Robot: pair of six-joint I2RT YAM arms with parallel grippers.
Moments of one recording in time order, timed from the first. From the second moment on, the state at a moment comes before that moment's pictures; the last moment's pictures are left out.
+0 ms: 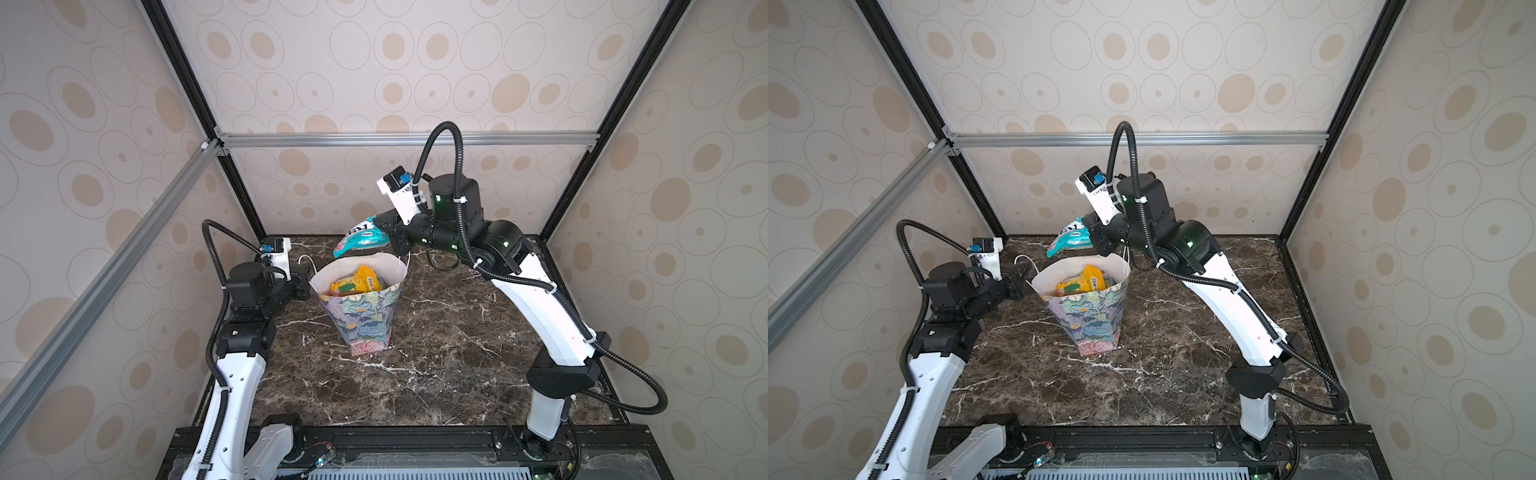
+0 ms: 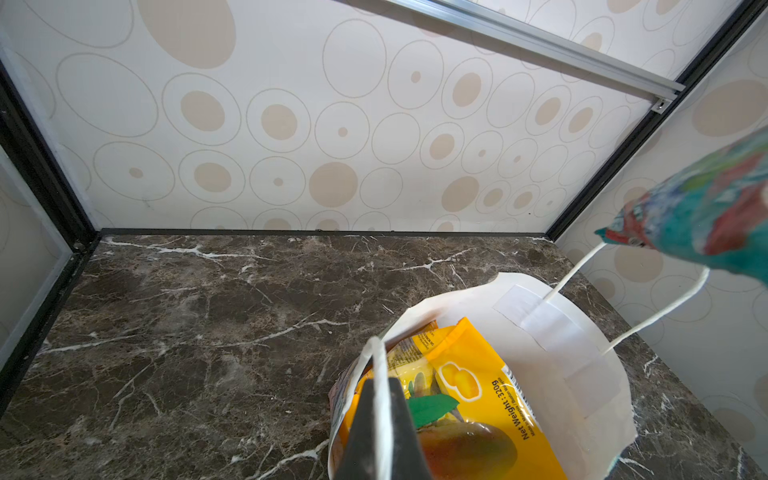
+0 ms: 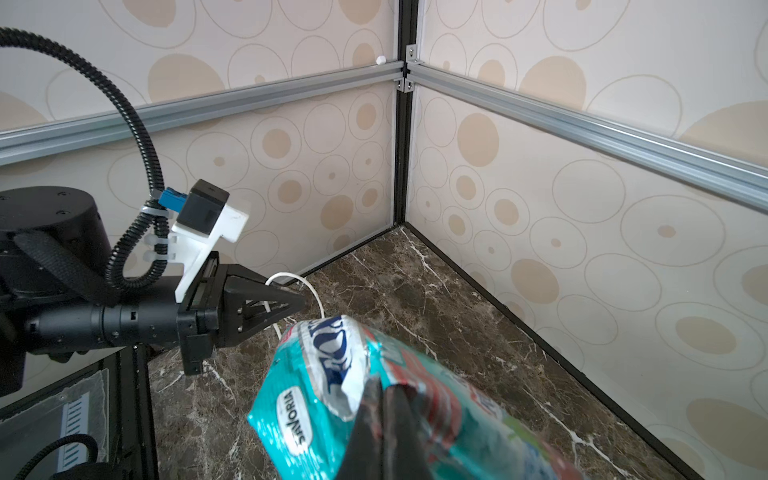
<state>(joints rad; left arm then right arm) 0.06 0.93 0.96 -0.31 0.41 -0.15 0.87 1.87 2.46 -0.87 -0.06 -0.02</state>
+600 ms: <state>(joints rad) 0.06 0.93 0.96 -0.31 0.41 -0.15 1.02 1.91 2.26 -0.75 0.37 0.12</state>
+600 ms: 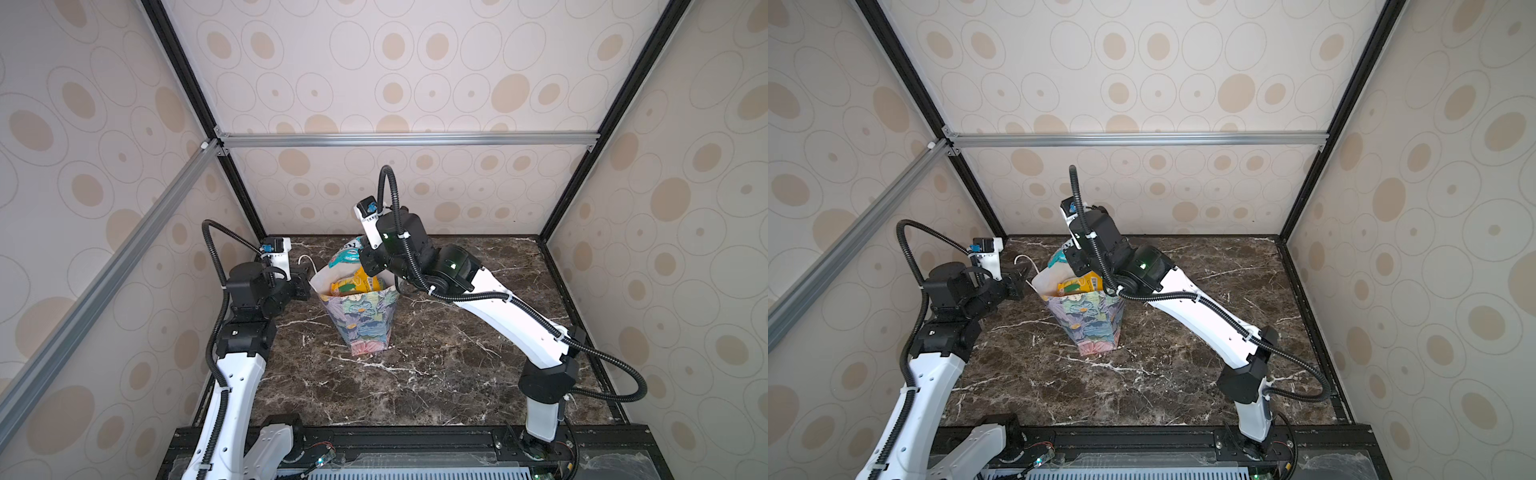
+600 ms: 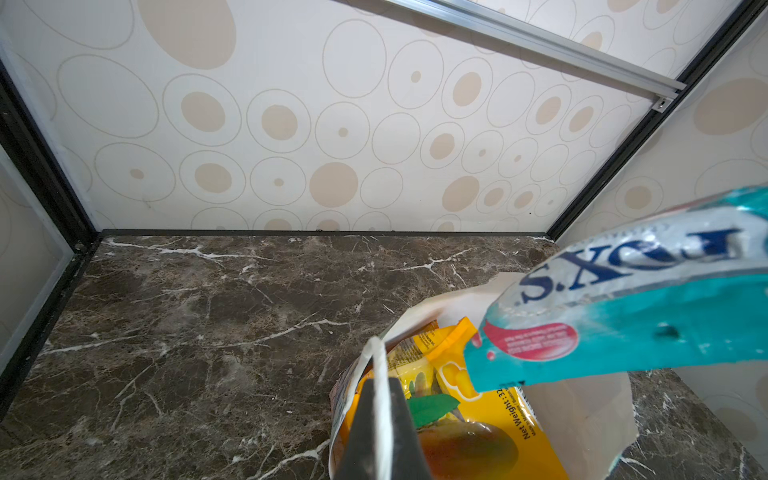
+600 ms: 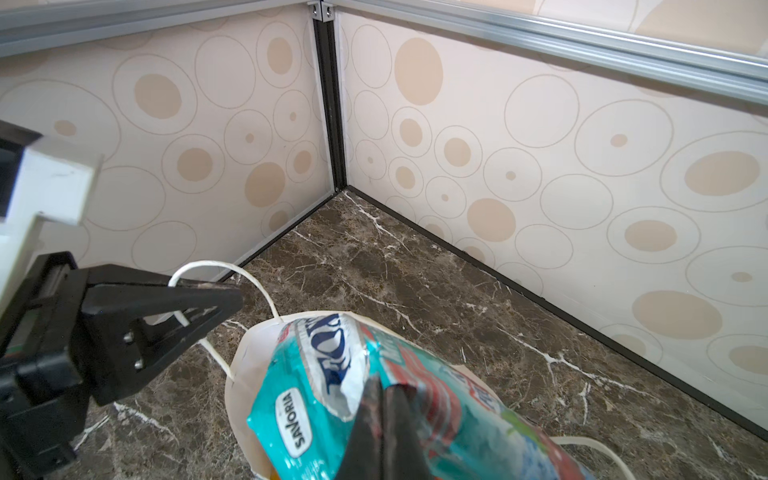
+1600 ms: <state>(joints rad) 0.06 0.93 0.96 -0.31 0.40 -0.12 1.02 2.00 2.25 -0.72 0.41 0.13</state>
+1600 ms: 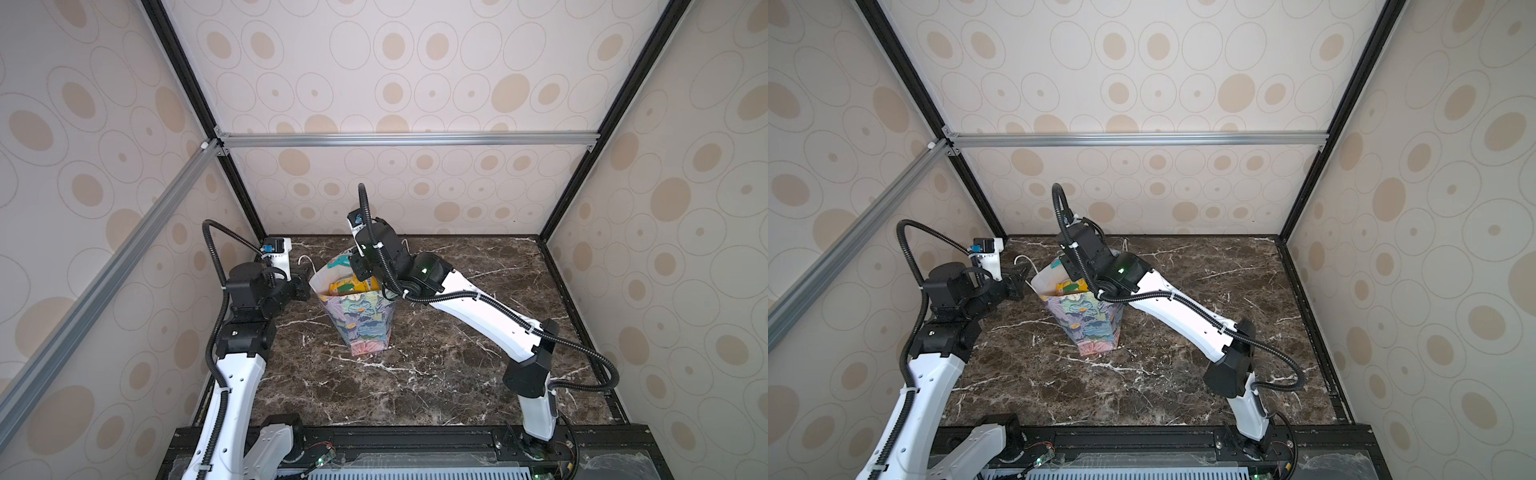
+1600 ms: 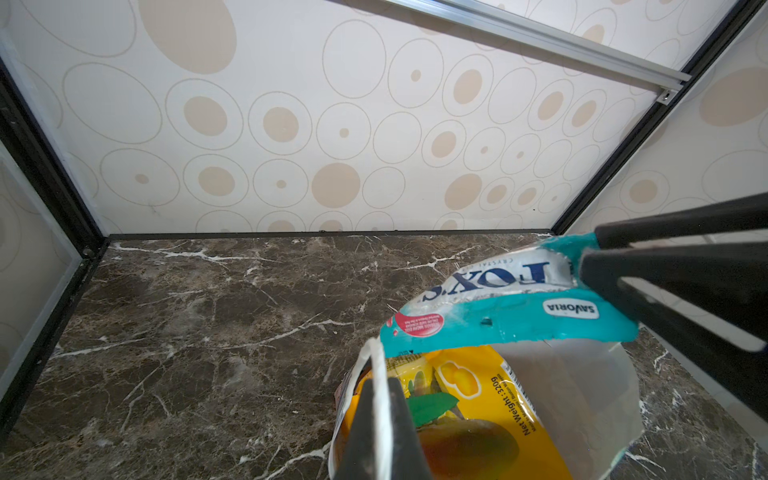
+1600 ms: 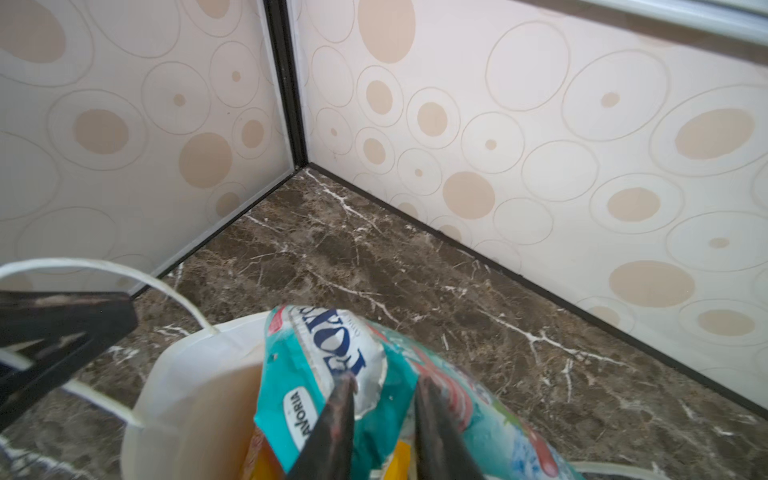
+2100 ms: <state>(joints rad) 0.06 0.93 0.96 -0.31 0.40 -0.12 1.00 1.96 2.42 -0.84 0.18 0.08</state>
